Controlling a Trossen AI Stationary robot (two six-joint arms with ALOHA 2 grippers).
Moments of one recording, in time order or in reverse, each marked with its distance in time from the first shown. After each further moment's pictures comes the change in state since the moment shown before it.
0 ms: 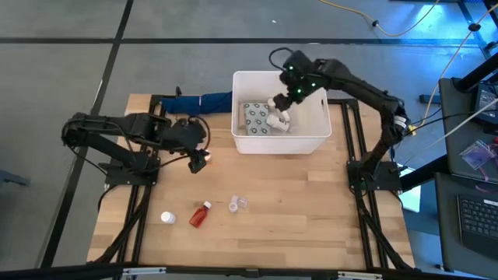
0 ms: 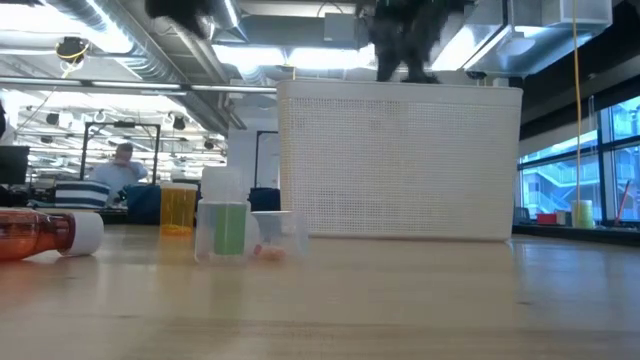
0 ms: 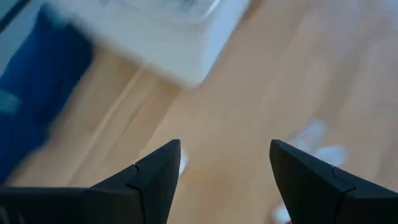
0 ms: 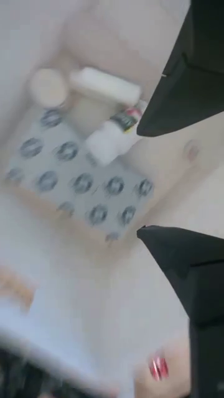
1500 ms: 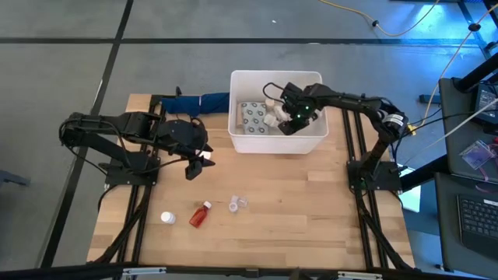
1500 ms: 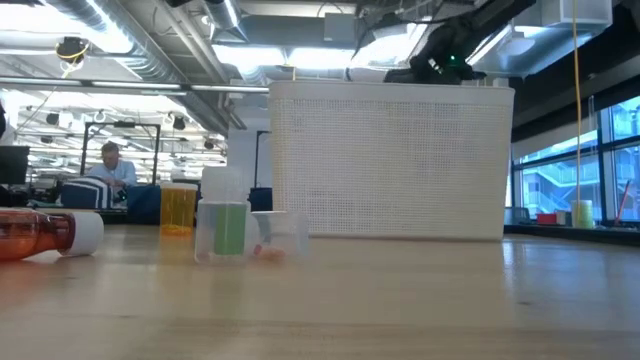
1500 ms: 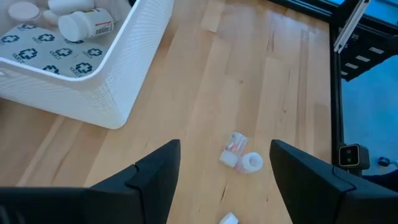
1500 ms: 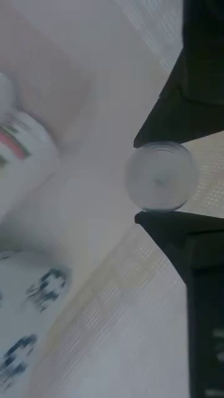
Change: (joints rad) left arm 0.000 -0.034 -0.002 0.195 0.224 0.148; right arm -0.045 0.032 -0.512 0.175 -0.049 -0.021
